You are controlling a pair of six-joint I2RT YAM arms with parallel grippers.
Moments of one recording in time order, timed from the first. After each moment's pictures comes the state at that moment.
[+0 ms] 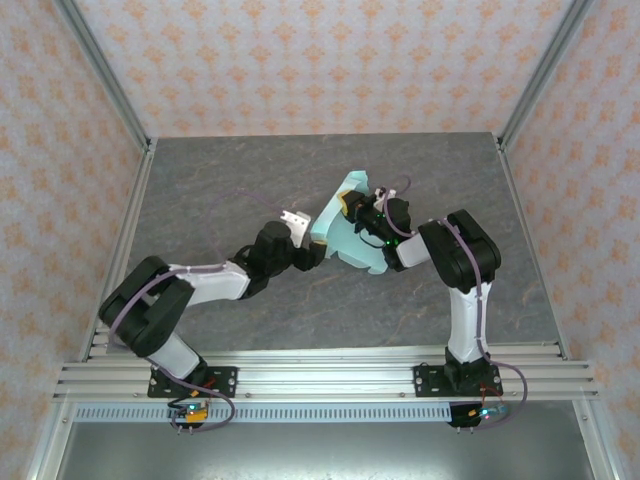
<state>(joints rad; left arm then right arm) -0.59 1.52 0.63 0.41 0.00 -0.18 0.40 2.06 0.84 1.15 -0.39 1.66</state>
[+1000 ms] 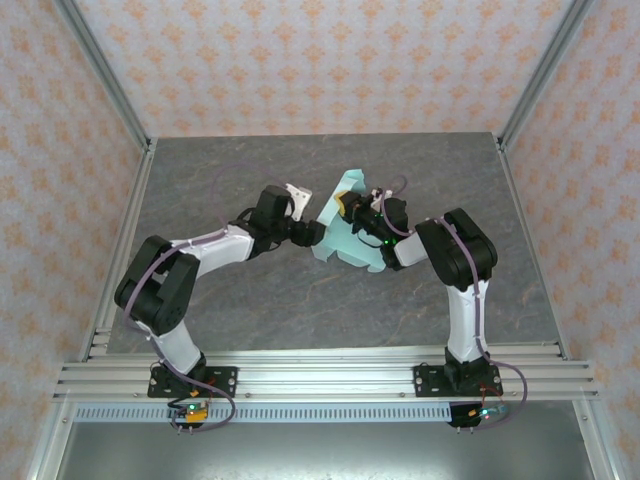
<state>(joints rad) -0.46 1.73 1.00 0.01 0.20 -0.11 0.41 2.08 0.87 1.15 -0.41 1.68</state>
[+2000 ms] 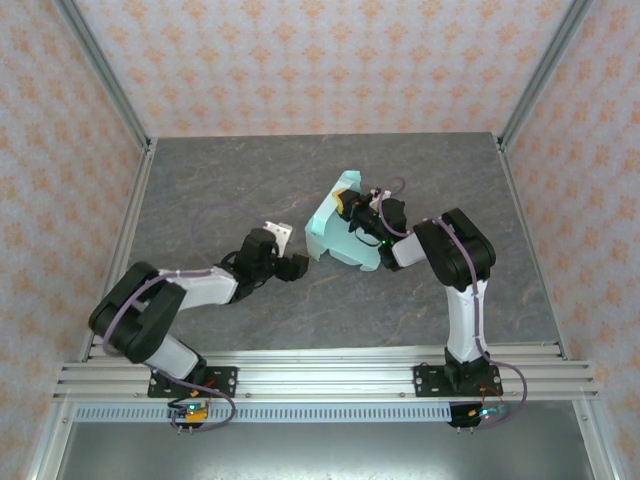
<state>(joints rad) -0.51 1.56 0.58 0.30 0.07 -0.21 0.43 2.09 0.87 1.19 -0.38 1.76</state>
